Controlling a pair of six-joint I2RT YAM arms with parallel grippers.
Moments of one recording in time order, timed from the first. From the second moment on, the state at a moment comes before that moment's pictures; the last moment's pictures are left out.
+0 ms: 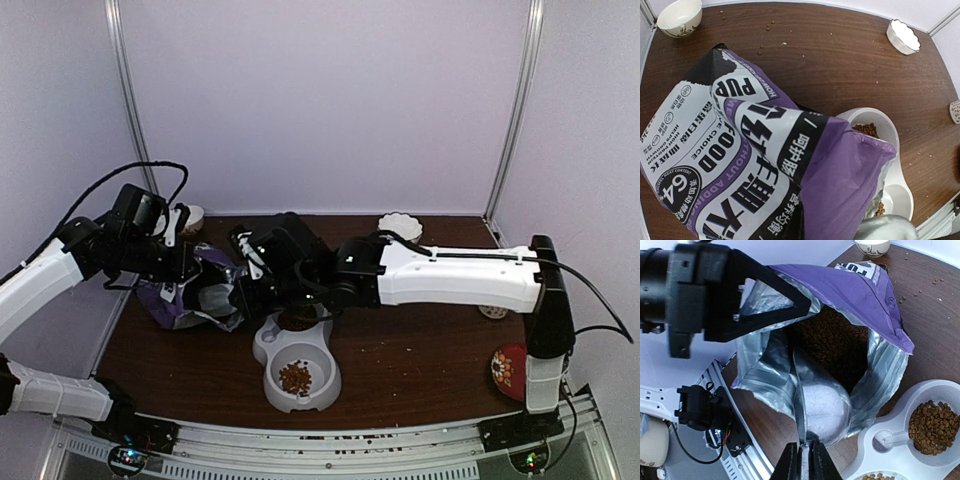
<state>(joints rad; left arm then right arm) -0.53 1.09 1.07 -0.79 -0.01 -0.42 1.24 1.98 1.82 -0.39 0.07 0.54</state>
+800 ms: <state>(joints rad) -0.55 1.11 1.07 -0.79 0.05 -0.47 1.24 2.31 2.08 -0.42 0.28 0.54</state>
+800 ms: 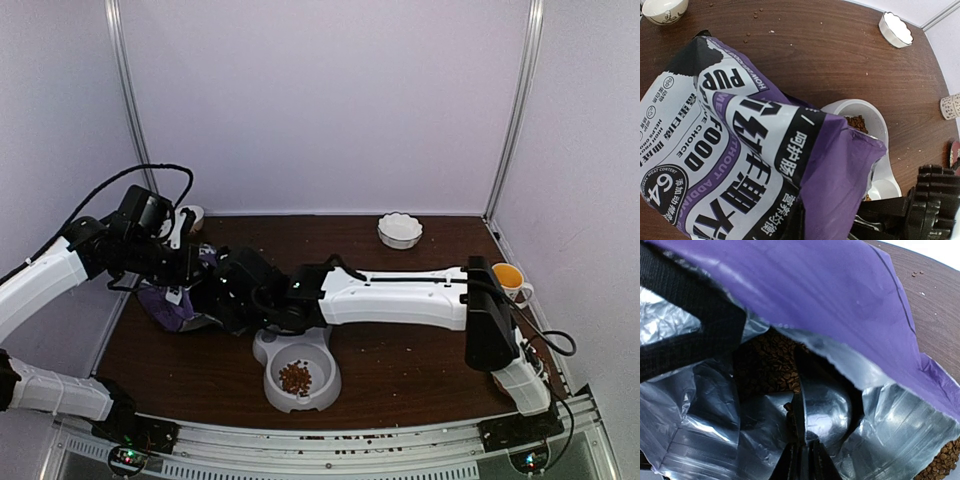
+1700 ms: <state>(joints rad) -0.64 1.12 1.09 -0.78 0.06 -0.55 1.26 2.29 2.02 -0.42 0.46 0.54</state>
